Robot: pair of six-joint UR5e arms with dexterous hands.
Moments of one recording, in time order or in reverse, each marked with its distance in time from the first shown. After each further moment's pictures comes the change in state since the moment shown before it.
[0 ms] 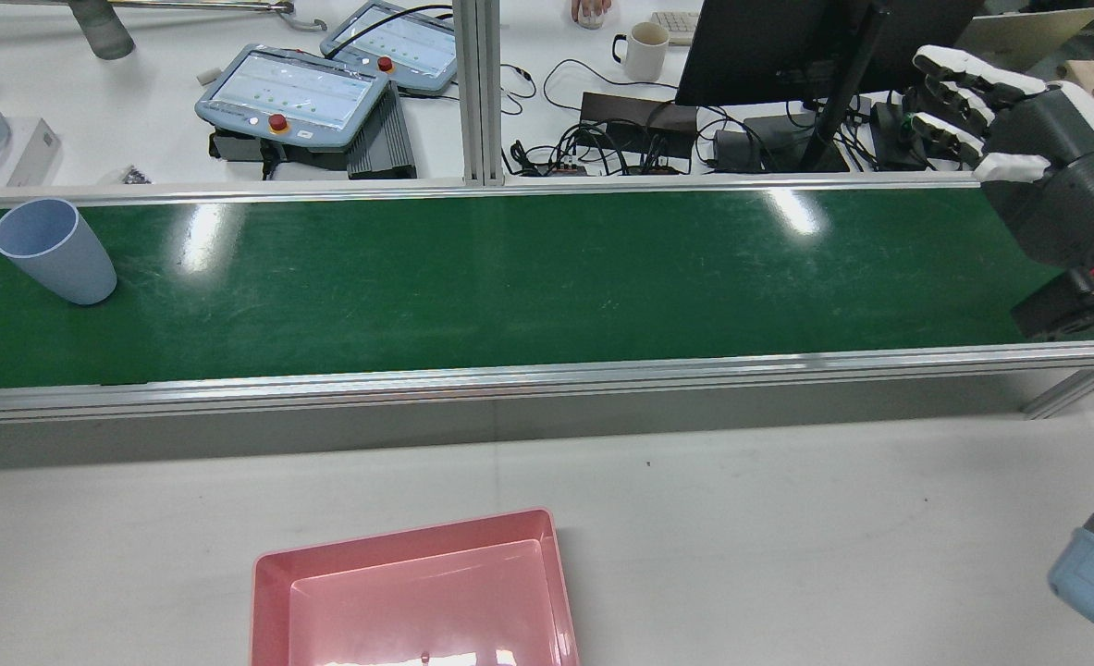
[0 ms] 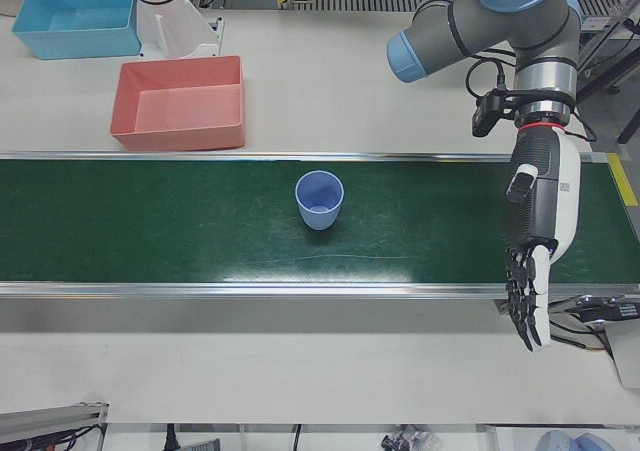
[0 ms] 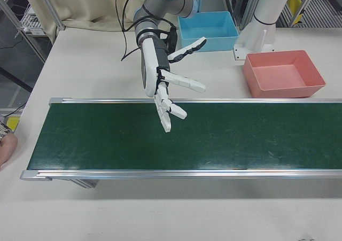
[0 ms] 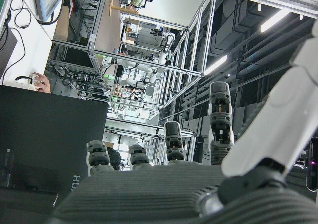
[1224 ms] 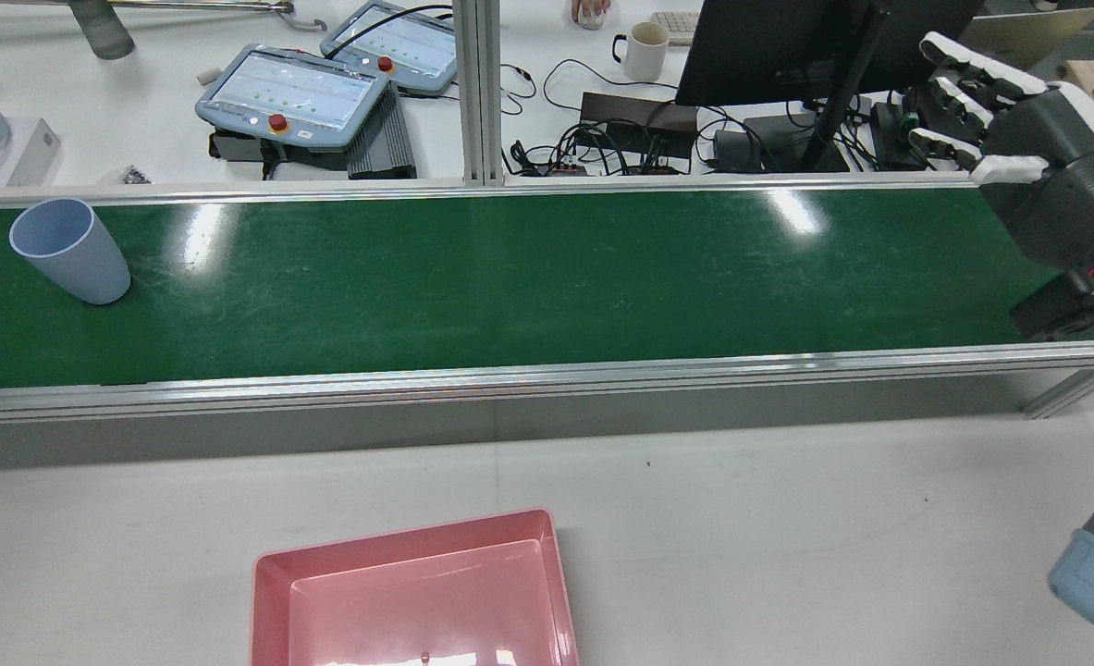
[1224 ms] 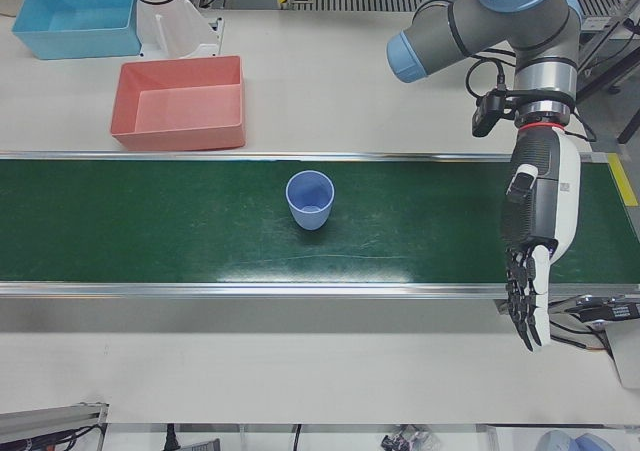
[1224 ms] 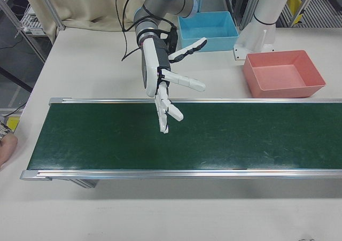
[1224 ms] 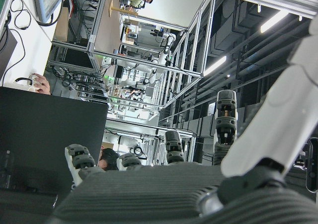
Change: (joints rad) left arm 0.000 0.000 0.000 0.000 0.000 0.000; right arm -0.002 0.000 0.001 0.002 0.000 0.000
